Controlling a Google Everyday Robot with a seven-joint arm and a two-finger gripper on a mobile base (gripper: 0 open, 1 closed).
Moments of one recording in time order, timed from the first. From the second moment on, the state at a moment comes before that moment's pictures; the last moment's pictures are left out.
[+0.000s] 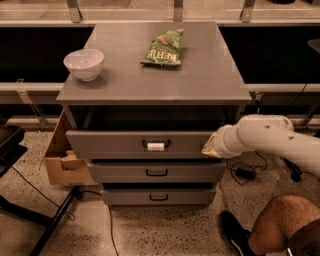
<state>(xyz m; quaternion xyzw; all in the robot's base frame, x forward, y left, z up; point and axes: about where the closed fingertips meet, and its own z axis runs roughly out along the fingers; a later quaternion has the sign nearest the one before) 0.616 -0.180 0.641 -0.60 0.73 -0.05 0.31</state>
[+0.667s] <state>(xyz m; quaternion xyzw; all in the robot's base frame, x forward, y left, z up) 0.653 -0.179 0.650 -0.62 0.72 -0.05 0.32</state>
